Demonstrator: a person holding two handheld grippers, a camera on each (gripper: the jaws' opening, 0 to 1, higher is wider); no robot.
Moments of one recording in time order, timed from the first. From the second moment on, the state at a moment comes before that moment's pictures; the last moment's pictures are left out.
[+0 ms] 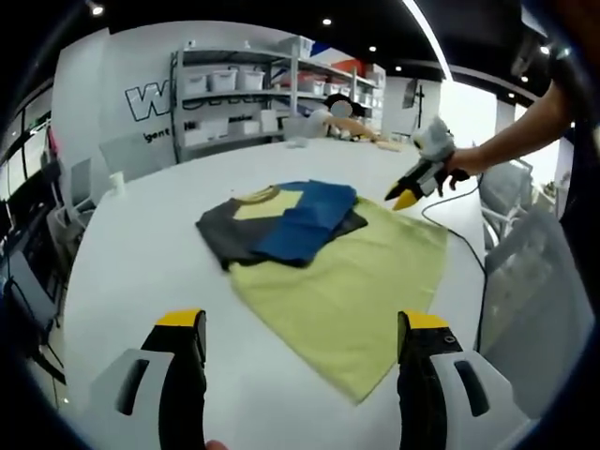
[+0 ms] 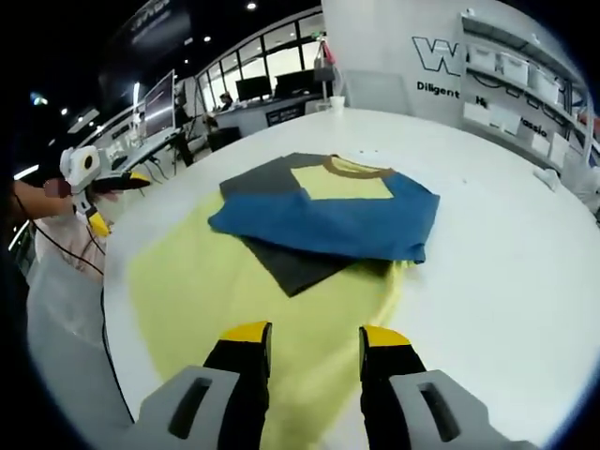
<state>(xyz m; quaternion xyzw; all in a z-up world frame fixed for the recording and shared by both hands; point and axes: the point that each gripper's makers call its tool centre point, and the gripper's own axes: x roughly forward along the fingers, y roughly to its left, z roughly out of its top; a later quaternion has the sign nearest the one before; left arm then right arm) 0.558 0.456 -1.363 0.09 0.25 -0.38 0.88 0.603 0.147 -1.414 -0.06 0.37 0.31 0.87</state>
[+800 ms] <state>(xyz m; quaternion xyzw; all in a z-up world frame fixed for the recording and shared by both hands) 0.533 0.442 -1.394 0.13 0.27 -0.42 0.86 0.535 0.127 -1.426 -0.07 0.39 0.32 0.86</state>
